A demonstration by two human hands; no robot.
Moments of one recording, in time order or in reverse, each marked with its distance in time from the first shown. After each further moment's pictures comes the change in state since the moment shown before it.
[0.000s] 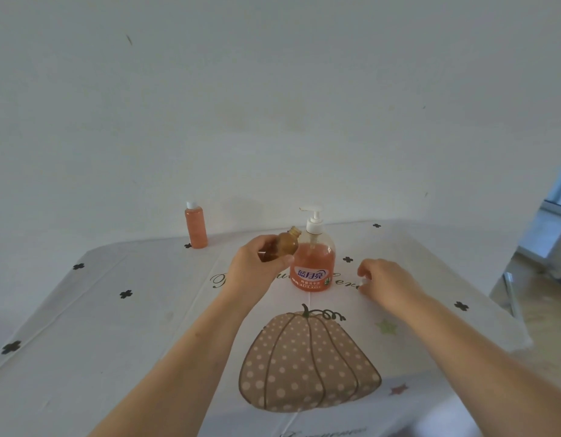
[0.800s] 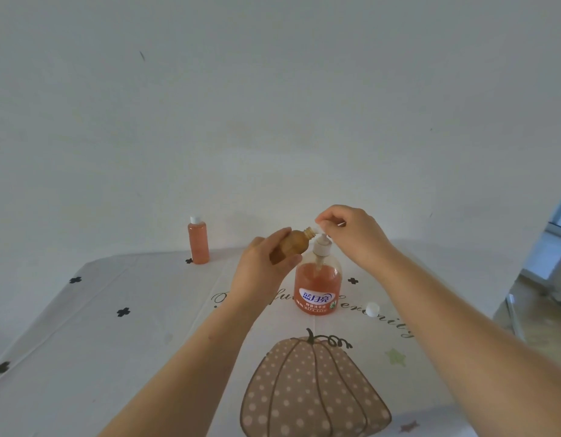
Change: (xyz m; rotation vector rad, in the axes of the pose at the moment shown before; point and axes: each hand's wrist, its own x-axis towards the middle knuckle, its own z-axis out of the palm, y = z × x) left_hand 0.036 0.007 -0.001 0.195 0.028 0.157; right_hand 0.024 -0.094 -0.078 0.547 0.230 -0.258
